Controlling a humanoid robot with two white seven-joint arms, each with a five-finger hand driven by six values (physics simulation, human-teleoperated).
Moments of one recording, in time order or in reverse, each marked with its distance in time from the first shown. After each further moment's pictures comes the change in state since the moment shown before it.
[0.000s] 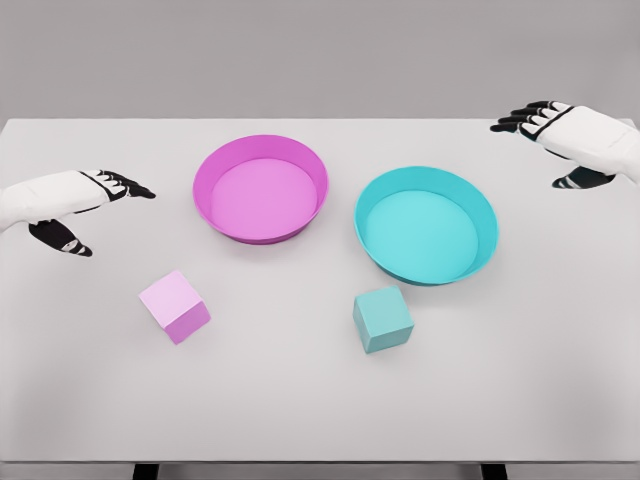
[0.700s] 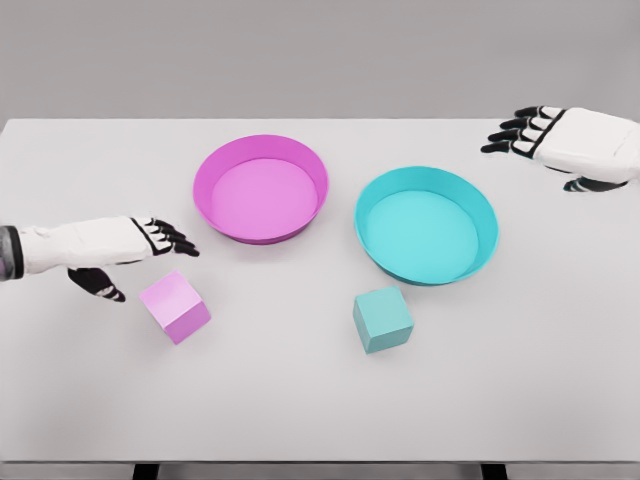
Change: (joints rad) left arm 0.026 0.053 -0.130 -0.224 0.000 0.000 -0.002; right arm -0.055 -0.178 0.113 -0.267 -0.008 0.000 0.069
